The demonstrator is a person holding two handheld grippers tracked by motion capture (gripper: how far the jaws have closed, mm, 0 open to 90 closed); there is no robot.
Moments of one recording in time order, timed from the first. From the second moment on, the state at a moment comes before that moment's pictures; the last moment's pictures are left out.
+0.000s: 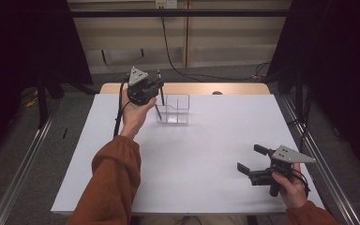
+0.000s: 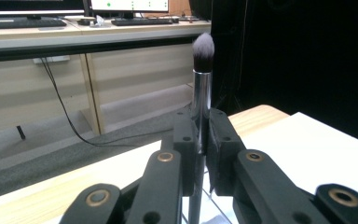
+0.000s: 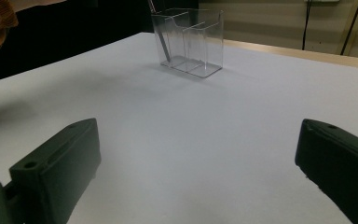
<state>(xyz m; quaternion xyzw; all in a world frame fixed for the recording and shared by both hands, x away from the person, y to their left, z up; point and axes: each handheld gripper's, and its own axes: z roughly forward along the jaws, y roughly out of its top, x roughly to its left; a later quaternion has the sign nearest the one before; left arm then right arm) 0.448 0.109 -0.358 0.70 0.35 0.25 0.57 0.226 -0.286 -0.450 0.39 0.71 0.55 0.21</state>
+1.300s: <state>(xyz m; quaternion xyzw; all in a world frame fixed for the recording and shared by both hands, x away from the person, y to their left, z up) 0.453 0.102 -0.391 0.72 0.37 0.21 0.54 0.226 -0.286 -0.450 0.39 0.71 0.55 0.20</state>
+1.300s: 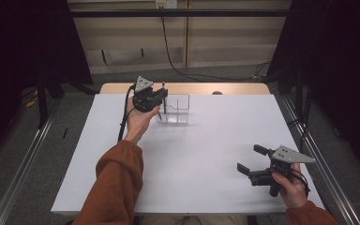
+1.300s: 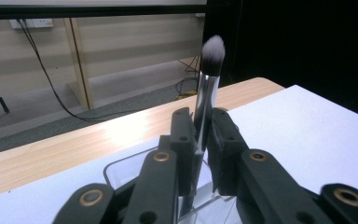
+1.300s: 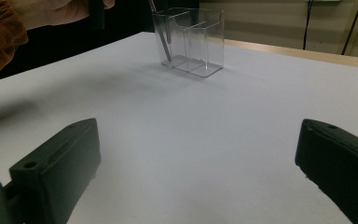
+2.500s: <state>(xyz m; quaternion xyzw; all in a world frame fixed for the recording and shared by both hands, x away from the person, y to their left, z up) 0.452 0.116 -0.388 0.70 0.37 0.23 0.57 0.226 -0.291 -0.452 0.40 0.70 0.56 0.21</state>
